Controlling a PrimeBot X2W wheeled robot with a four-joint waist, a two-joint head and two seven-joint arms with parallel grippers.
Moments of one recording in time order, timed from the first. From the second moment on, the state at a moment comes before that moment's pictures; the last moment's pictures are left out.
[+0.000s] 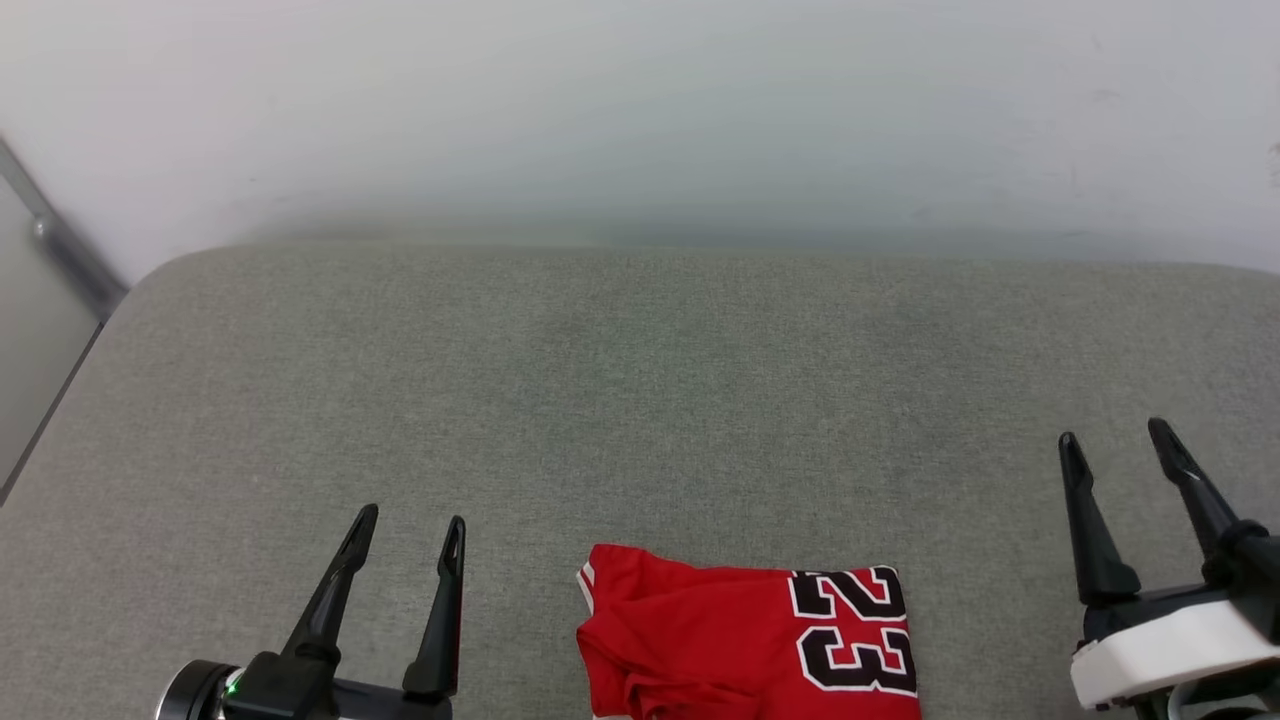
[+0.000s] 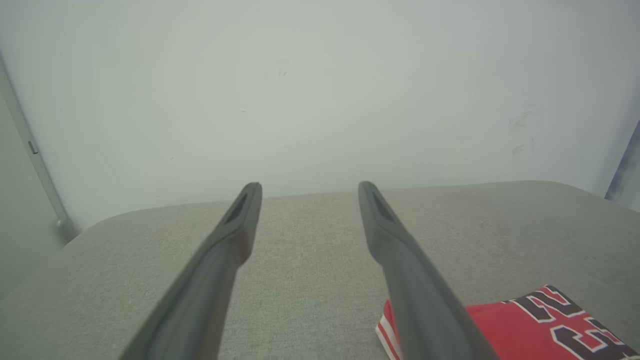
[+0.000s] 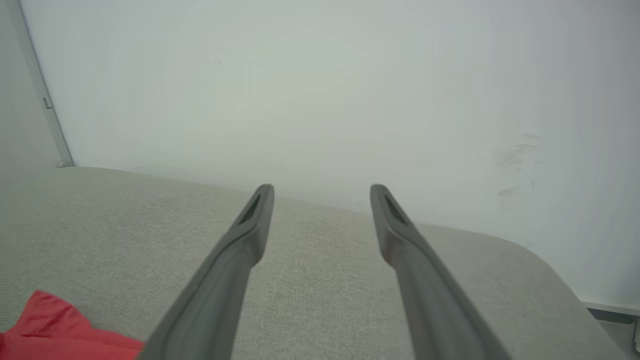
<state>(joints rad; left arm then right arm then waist) 0.17 0.07 -0.05 -0.16 -0.08 -0.13 -0.26 0.05 -0.15 -0.07 -0.16 0.10 0.13 -0.06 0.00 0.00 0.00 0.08</state>
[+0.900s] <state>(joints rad) 0.15 0.09 -0.08 -0.13 -0.08 -0.13 -0.26 0.10 -0.19 0.04 -0.16 0.19 0.13 0.18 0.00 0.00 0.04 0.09</state>
